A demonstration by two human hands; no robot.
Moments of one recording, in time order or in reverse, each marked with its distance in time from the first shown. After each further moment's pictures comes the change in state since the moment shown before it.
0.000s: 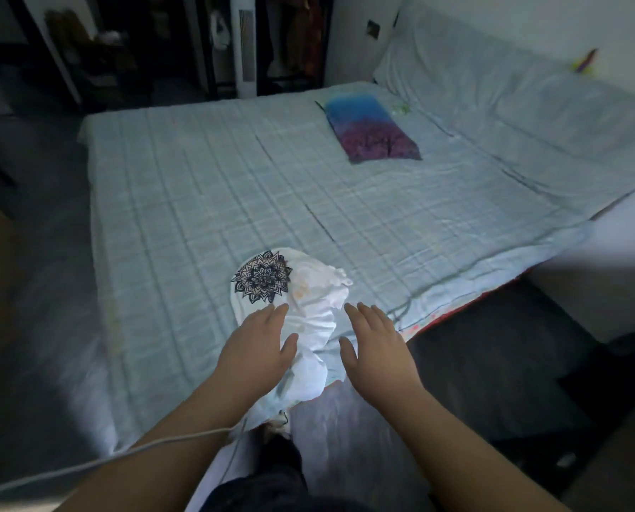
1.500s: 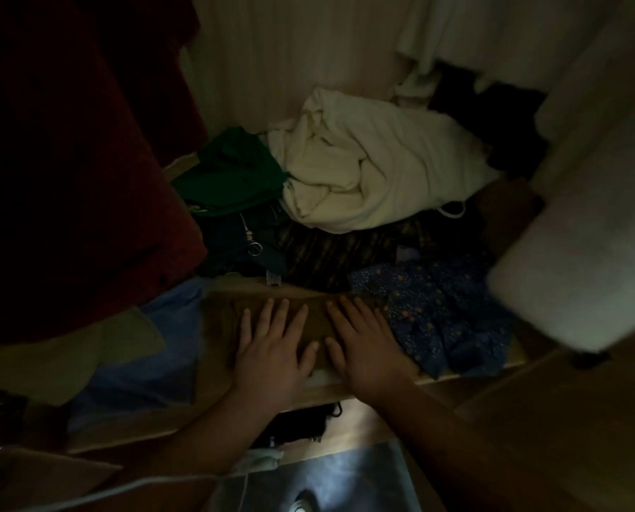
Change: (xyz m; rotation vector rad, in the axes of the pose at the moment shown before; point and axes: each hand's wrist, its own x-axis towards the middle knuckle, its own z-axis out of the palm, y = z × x) left_hand -0.854 -0.462 -0.124 0.184 0.677 -1.771; right_hand -0.464 -0.903 0.299 0.002 -0.432 -2.011
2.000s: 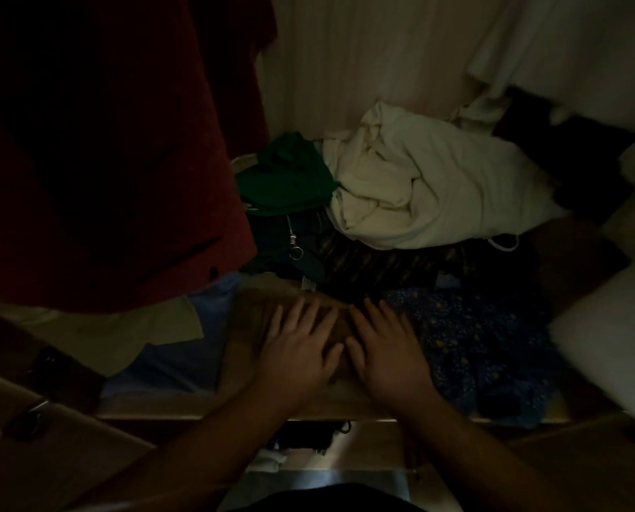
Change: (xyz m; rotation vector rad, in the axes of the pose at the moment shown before) left_hand 0.012 -0.002 -0.010 -0.065 -0.012 -0.037; right_hand 0.026 -0.007 -0.013 -0.029 0.029 -0.094
